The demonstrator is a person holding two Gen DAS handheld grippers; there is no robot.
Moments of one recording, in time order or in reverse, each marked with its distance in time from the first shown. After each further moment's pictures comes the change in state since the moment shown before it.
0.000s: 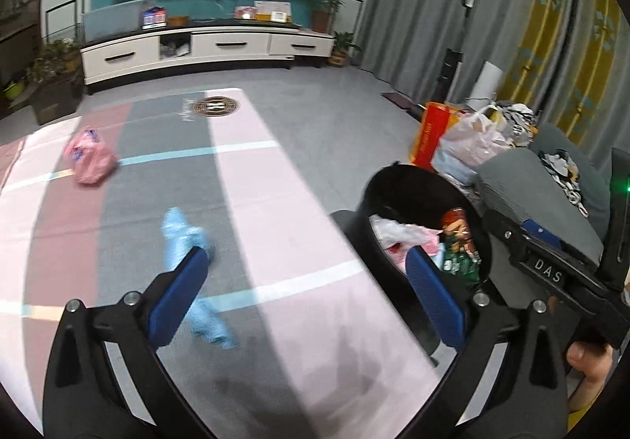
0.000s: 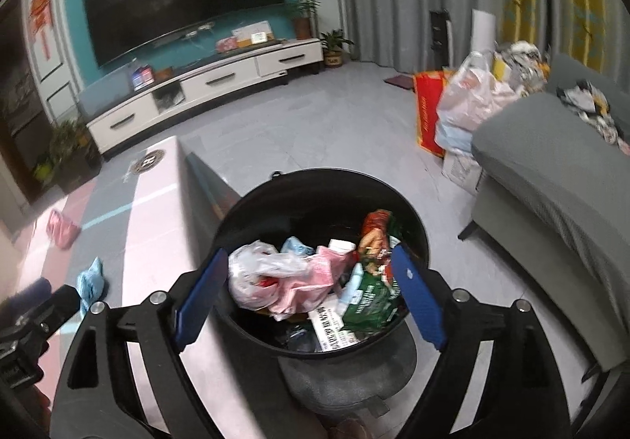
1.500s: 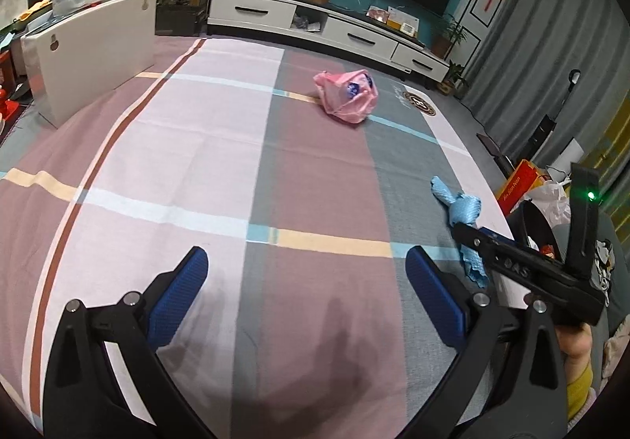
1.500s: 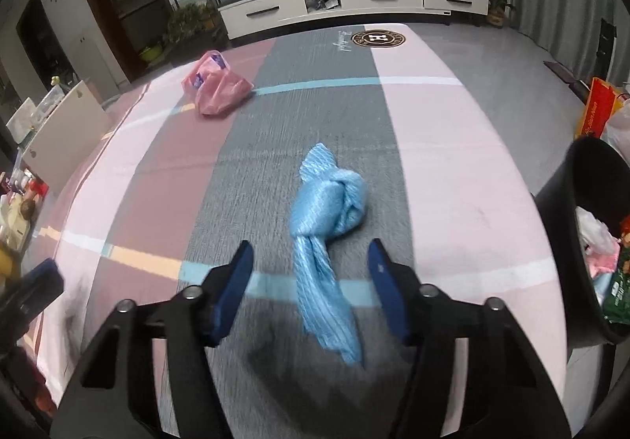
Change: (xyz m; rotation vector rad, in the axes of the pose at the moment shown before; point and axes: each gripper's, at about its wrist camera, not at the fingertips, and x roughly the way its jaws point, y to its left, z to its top) left arm -0.077 0.233 -0.073 -0.344 0.015 0.211; right arm 0.067 0.243 -0.065 -0.309 0.291 0.395
